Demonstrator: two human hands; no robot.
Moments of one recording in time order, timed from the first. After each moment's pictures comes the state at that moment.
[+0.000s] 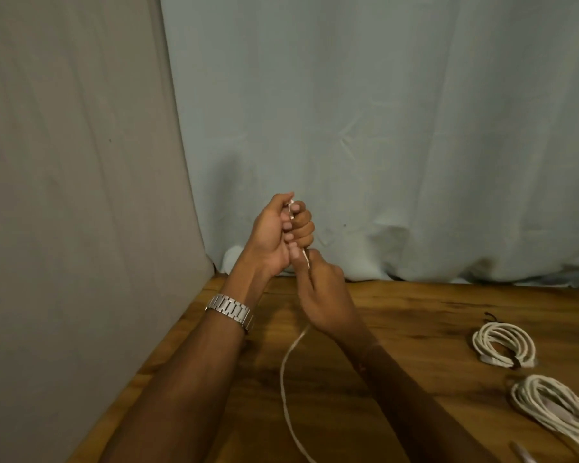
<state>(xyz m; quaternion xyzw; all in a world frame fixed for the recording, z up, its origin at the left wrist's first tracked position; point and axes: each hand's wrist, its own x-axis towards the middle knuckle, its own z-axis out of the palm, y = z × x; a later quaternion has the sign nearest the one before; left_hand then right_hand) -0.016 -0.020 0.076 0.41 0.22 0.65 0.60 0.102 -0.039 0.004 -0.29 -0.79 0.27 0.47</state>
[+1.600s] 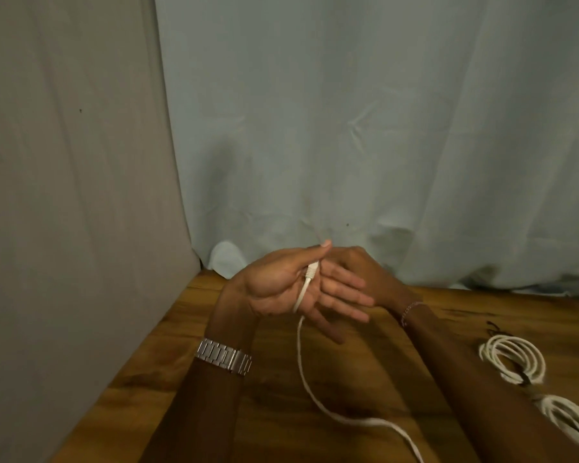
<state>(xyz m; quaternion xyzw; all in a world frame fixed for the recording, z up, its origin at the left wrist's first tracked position) -0.028 -0.027 0.035 0.58 0.28 0.29 0.70 0.131 0.073 0.014 -0.18 -0.95 0.10 0.22</state>
